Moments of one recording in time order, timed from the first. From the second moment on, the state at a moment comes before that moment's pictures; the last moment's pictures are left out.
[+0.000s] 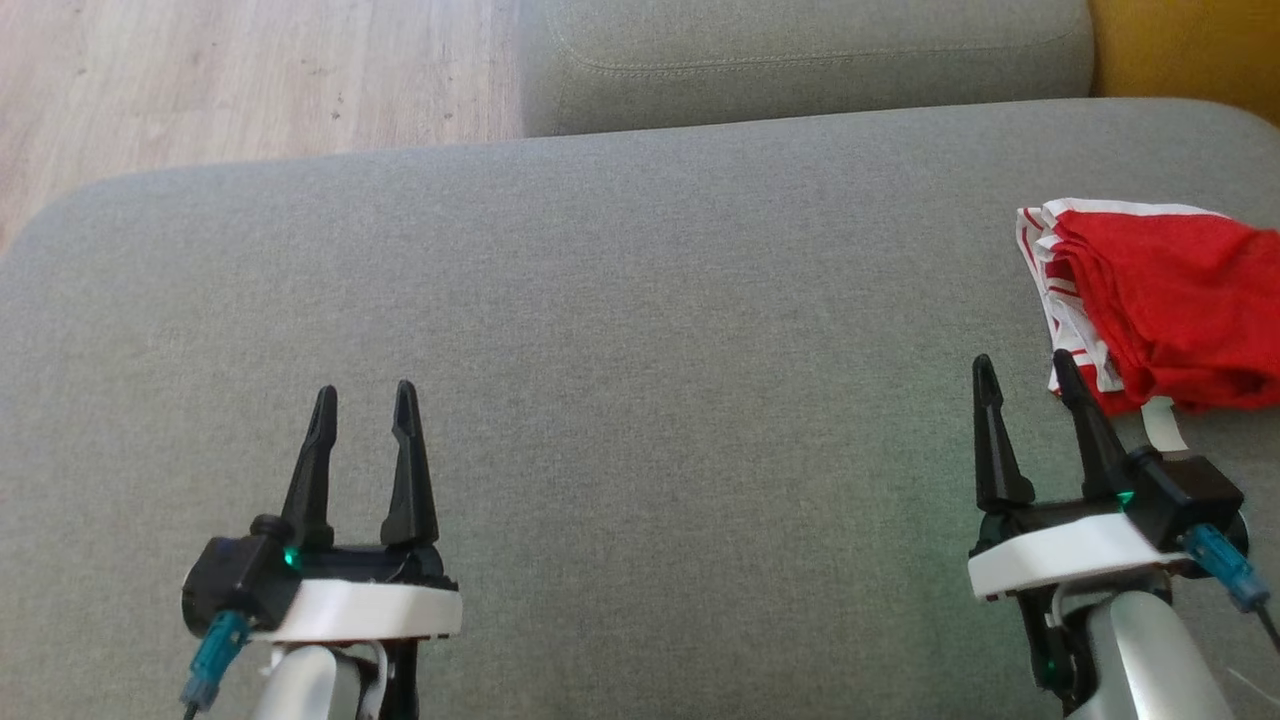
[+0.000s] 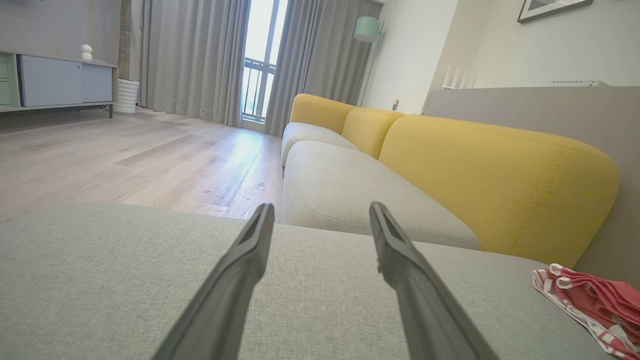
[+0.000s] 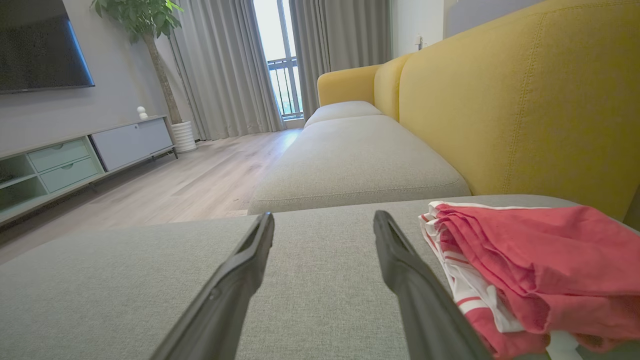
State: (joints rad) left arm -0.08 0.04 -0.16 0.17 -0.32 -0.05 -0.26; right arm -0.09 -0.05 0.03 0.24 0.16 0.12 -0.23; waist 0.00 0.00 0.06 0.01
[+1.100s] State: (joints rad) left arm -0.04 0.04 -0.13 0.22 -0.37 -0.03 -0.26; right arm -0.06 -0.05 0.04 0.32 0.17 0.12 -0.24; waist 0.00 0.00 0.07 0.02
